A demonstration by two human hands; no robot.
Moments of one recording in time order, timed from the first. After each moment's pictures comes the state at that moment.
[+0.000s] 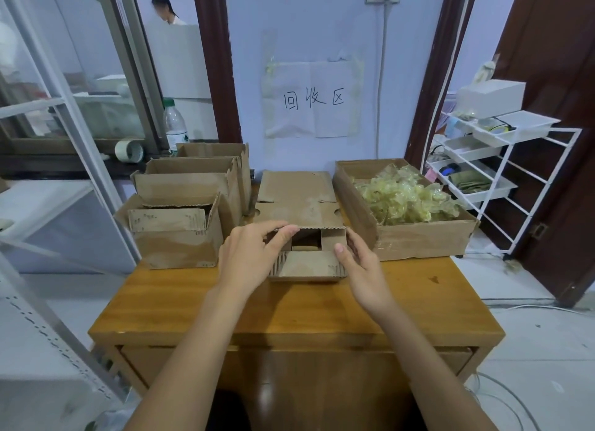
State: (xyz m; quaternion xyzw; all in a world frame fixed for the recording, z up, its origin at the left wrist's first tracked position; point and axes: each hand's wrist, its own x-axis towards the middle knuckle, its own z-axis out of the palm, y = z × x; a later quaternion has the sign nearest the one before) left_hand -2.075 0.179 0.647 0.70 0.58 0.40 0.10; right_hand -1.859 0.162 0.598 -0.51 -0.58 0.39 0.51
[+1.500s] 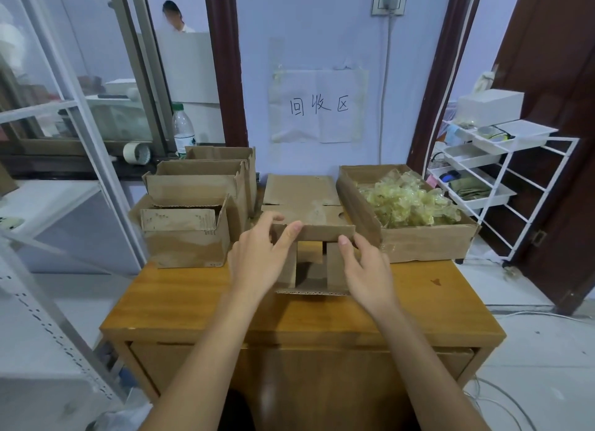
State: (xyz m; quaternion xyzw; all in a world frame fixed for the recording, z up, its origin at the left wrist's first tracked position) left_hand -2.068 0.163 0.657 0.66 0.64 0.39 0.10; right_hand -1.876 0.145 0.625 -0.61 -0.62 0.20 0.46
